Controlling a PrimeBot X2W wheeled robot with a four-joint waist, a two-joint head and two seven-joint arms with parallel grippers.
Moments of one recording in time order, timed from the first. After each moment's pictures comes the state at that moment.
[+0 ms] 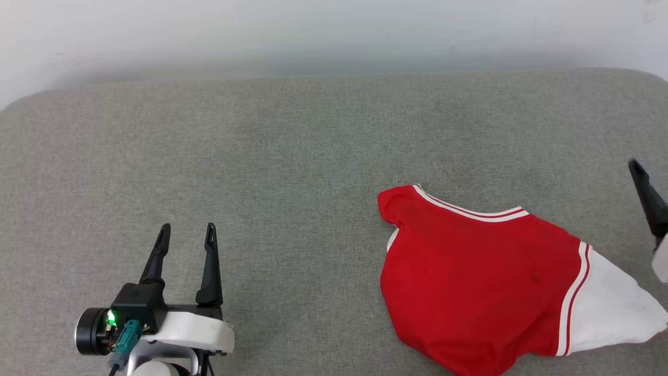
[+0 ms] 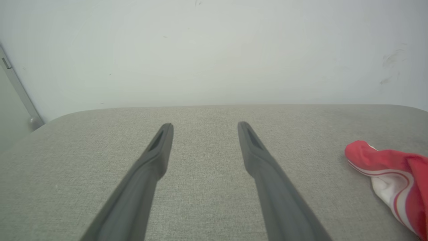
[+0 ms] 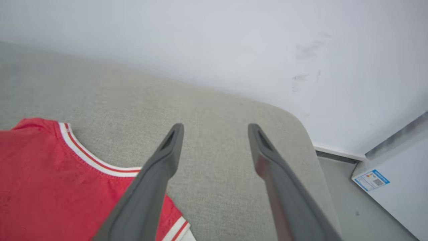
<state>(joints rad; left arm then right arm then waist) -0.06 0.05 0.01 0.10 -0.08 -0.05 -0.26 -0.30 -0.62 0.08 0.19 0.42 0.13 0.16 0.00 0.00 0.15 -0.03</state>
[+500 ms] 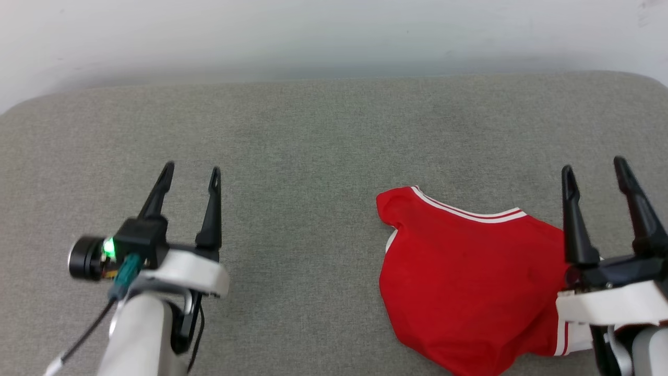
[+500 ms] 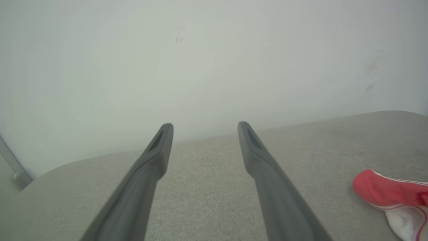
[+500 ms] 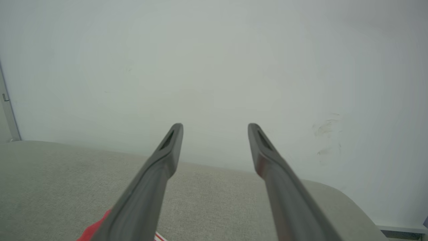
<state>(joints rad) -0.25 0.11 -0.01 0.19 -0.05 -0.10 -0.26 -0.13 -0.15 -0.04 -0.08 0.08 0.13 -0.24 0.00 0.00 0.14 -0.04</state>
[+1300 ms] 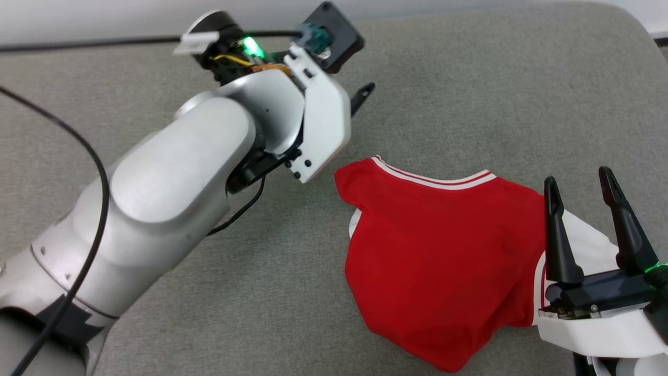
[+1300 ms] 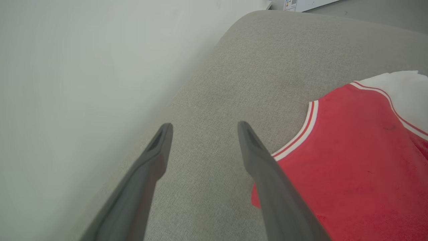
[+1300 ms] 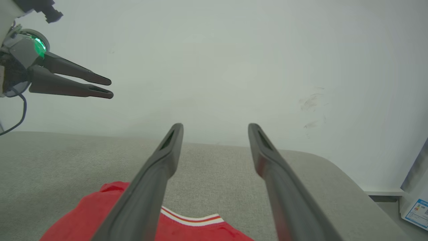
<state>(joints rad) -1.13 0.40 -0.93 0.30 -0.63 -0.13 0.41 -0.02 -0.05 -0.01 -0.24 0.04 0.13 -0.26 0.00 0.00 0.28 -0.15</state>
